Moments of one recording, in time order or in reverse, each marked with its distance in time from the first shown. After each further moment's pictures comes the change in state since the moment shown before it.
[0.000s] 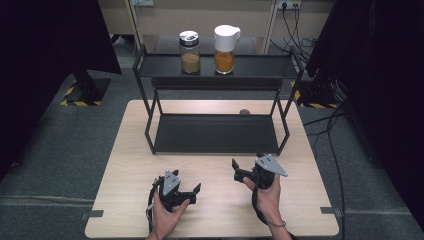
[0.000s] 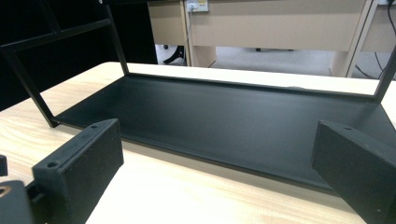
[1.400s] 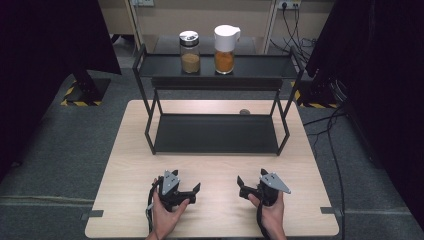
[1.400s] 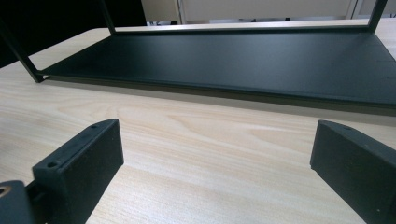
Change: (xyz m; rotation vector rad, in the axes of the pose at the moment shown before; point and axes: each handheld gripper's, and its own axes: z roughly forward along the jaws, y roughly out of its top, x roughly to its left) left arm 0.002 0.000 0.000 -0.001 -0.002 -0.020; right arm -0.009 -0.048 -0.018 0.077 -0.024 0.047
